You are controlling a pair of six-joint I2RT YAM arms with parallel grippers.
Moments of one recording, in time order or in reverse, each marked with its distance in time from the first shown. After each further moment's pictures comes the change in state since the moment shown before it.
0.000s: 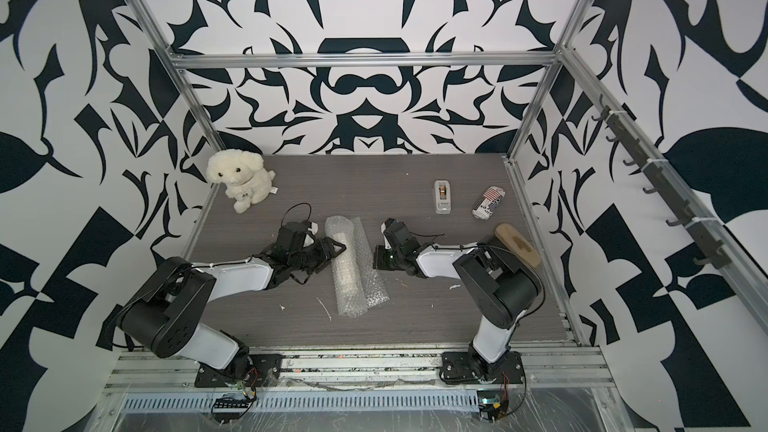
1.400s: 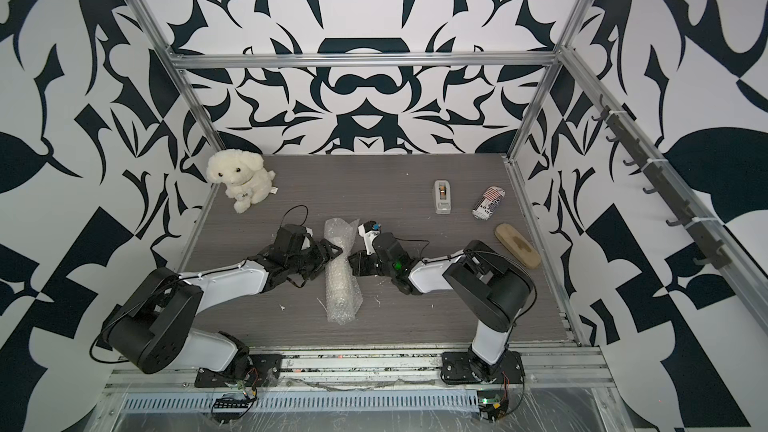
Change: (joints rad) left arm -0.014 -0.085 -0.006 -0.134 -0.052 -0.091; right arm 0.162 -0.003 -0.074 0.400 -0.061 0.091
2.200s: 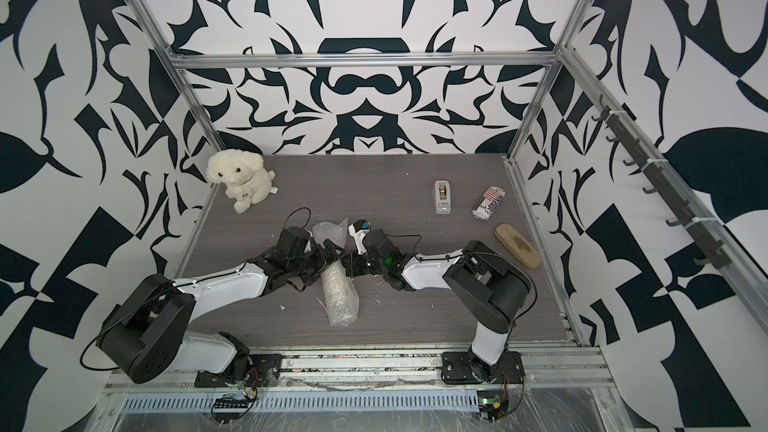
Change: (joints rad) left arm -0.053 -0.046 0.006 -0.073 -0.071 -0.016; right arm 0.043 0.002 0.102 -0.157 0.016 -0.079
